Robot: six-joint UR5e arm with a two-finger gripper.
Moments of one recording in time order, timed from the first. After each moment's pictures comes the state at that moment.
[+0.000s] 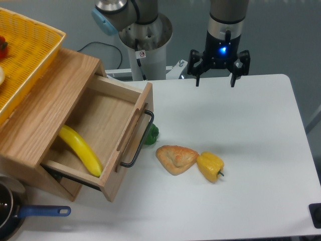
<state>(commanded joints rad) 2.75 -1.60 -1.63 -1.34 1.45 0.70</state>
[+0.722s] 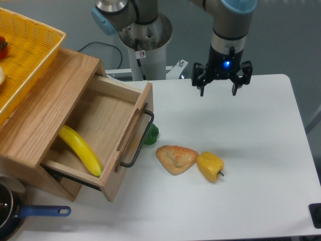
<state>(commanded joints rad) 2.71 -1.68 -1.59 -1.34 1.50 0.61</state>
